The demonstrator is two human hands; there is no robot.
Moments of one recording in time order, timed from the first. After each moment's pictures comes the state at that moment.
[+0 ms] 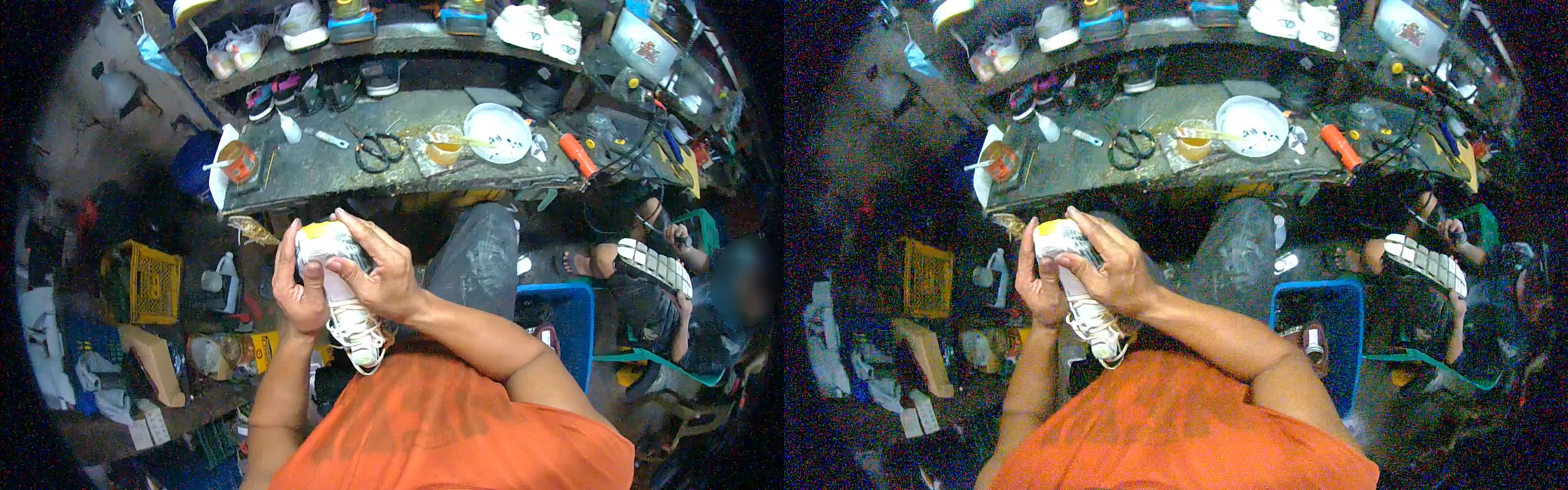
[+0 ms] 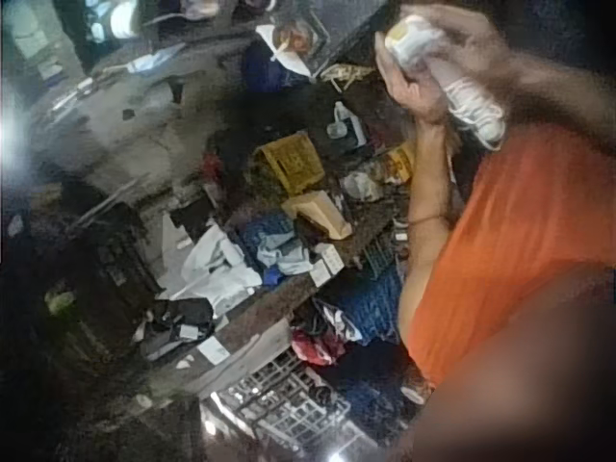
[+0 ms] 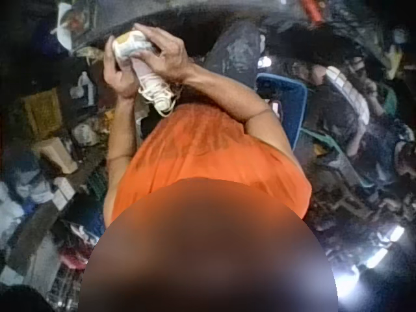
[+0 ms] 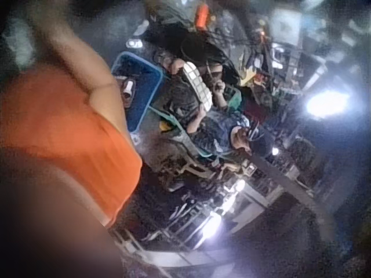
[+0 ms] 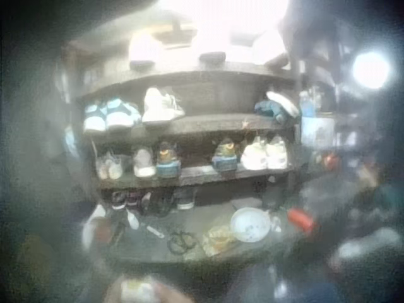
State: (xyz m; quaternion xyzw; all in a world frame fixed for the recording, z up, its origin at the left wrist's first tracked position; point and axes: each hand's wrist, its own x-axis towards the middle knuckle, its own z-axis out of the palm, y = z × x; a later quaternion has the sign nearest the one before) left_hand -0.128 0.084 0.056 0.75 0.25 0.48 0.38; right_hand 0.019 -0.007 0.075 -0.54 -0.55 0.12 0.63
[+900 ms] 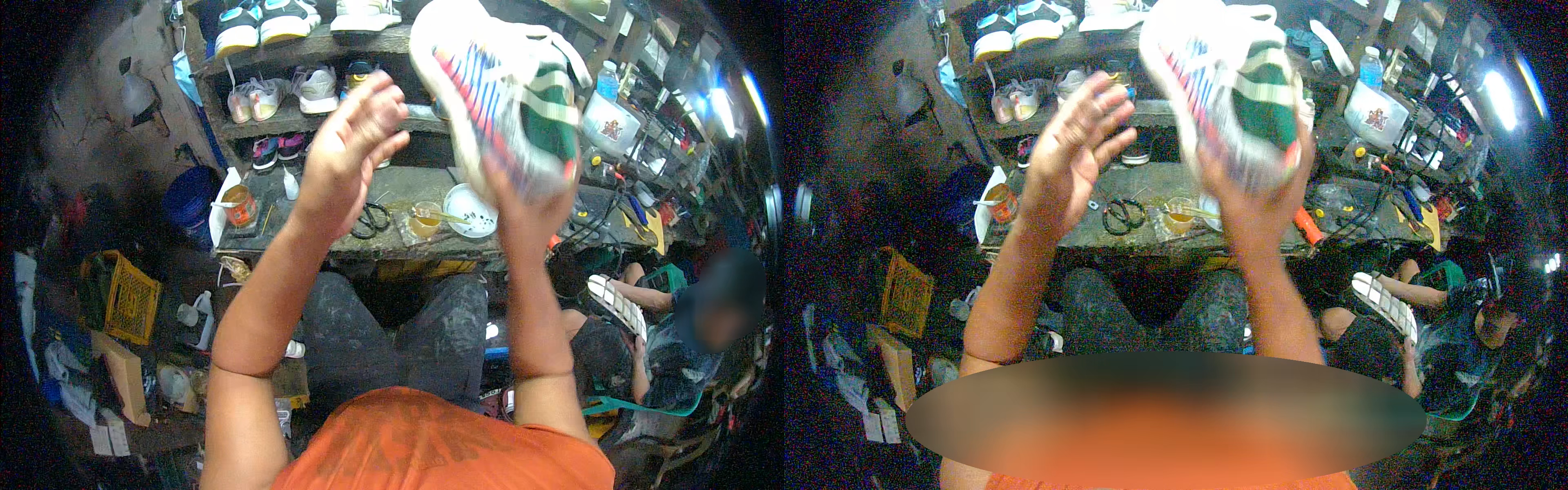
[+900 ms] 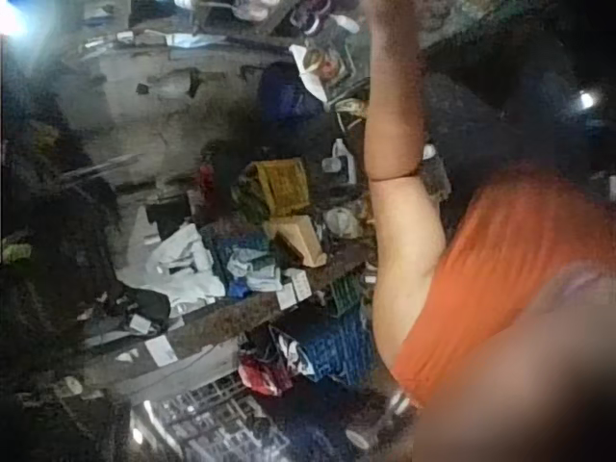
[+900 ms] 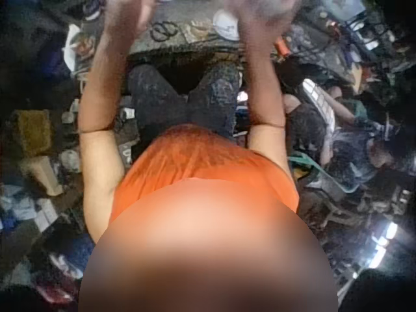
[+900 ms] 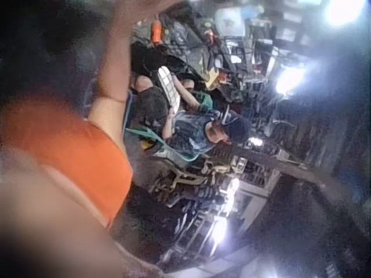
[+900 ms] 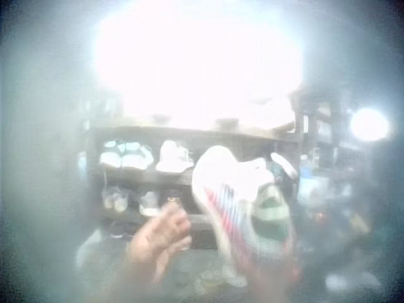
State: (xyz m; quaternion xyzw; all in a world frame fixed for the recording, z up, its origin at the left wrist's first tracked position) left_hand 0.023 0.132 0.243 0.56 -0.09 0.43 0.70; right_hand 0.186 -0.026 0.222 -0.53 -0.42 -0.26 0.69
